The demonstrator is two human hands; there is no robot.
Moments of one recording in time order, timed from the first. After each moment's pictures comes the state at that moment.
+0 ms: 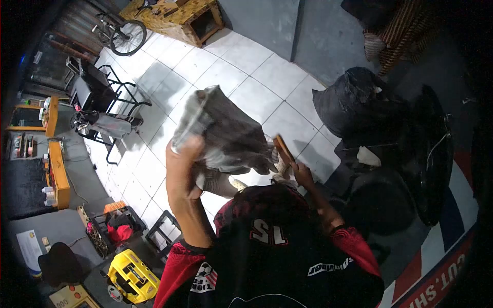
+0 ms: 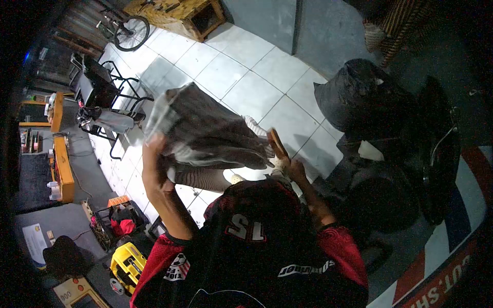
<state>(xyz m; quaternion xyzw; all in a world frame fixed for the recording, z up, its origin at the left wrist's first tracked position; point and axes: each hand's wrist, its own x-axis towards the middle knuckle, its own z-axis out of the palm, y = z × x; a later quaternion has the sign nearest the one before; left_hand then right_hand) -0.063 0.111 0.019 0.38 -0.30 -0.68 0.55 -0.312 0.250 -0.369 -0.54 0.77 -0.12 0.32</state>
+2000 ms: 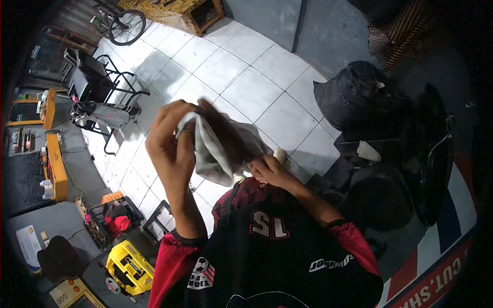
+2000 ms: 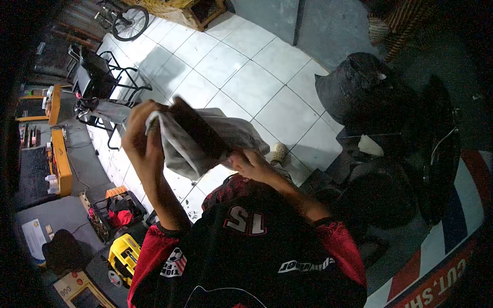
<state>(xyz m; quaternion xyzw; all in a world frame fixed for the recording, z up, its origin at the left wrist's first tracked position) -0.060 0.096 0.022 0.43 -0.70 -0.26 0.51 -0.218 0.192 -0.176 -0.44 0.37 -0.41 0.70</state>
